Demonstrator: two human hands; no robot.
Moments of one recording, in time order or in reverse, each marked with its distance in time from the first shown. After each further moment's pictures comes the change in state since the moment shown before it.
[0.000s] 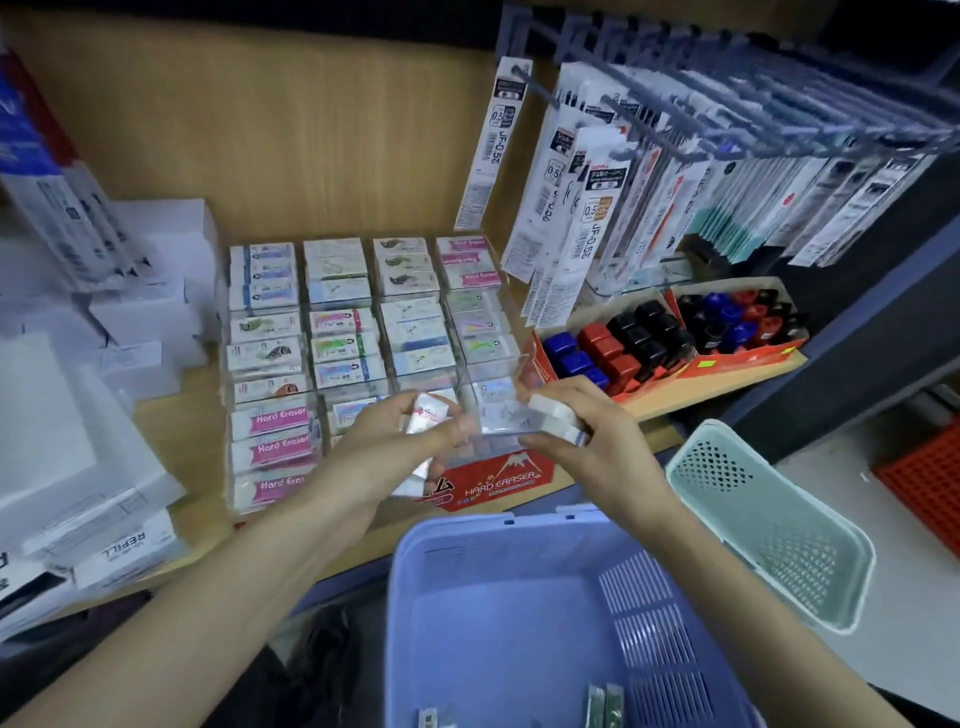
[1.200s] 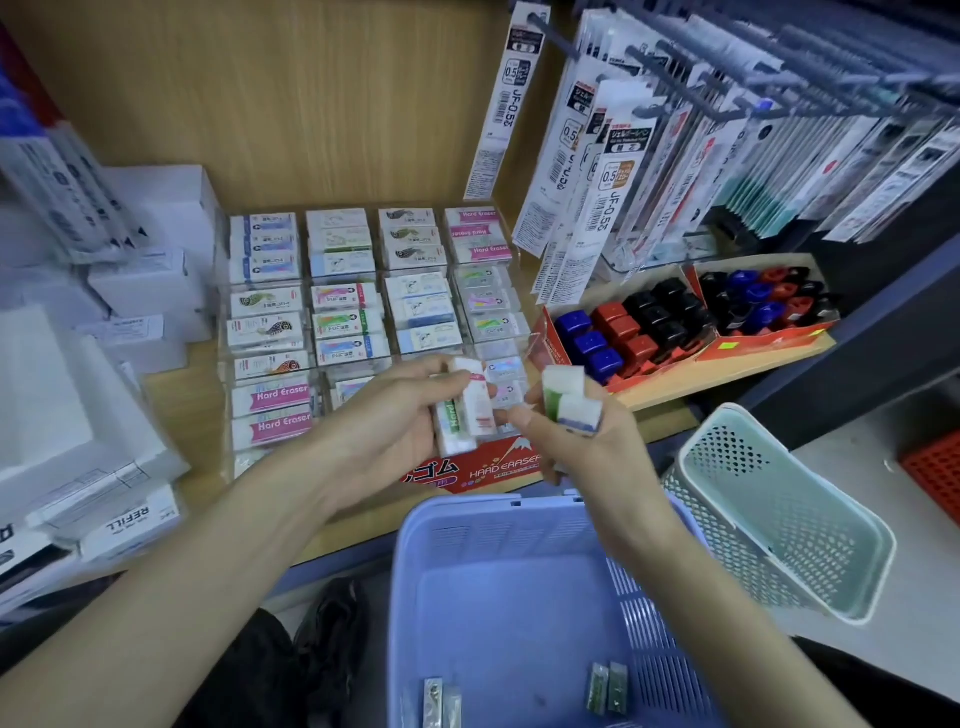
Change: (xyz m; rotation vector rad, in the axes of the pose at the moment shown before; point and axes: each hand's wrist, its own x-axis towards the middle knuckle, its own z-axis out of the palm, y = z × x) left_hand 0.008 0.015 0.008 -0.415 -0.249 -0.097; right_hand -0.016 -0.037 0.017 0.569 0.072 0.273
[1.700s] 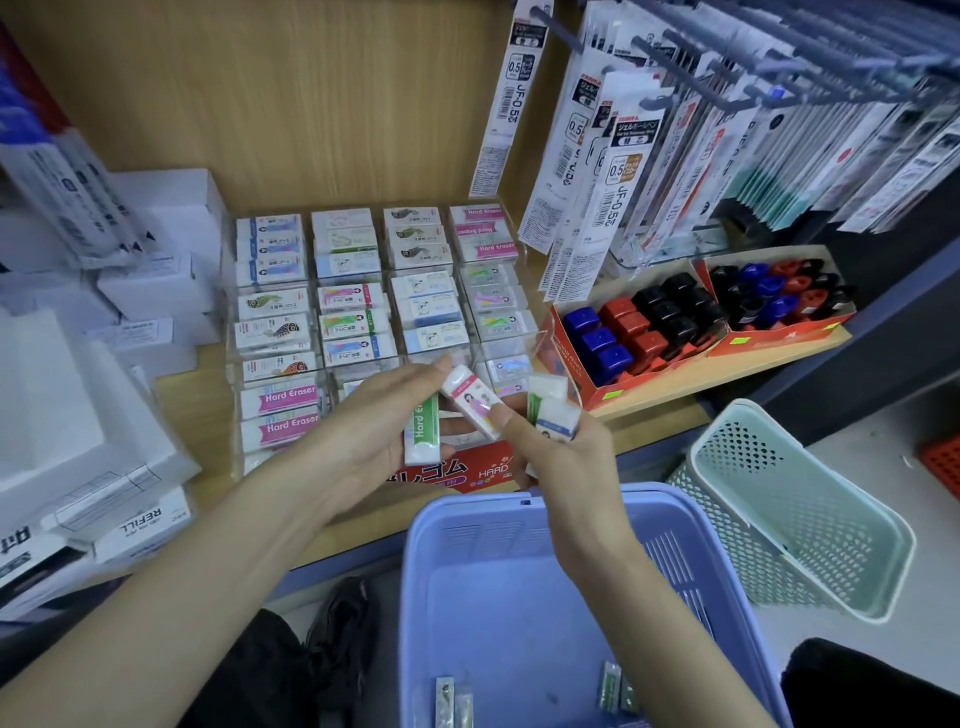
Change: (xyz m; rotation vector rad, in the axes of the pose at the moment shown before) left_hand 0.002 -0.005 -0.020 0.219 0.204 -0.026; right_hand -0.002 0.011 0.031 0.076 0.194 0.126
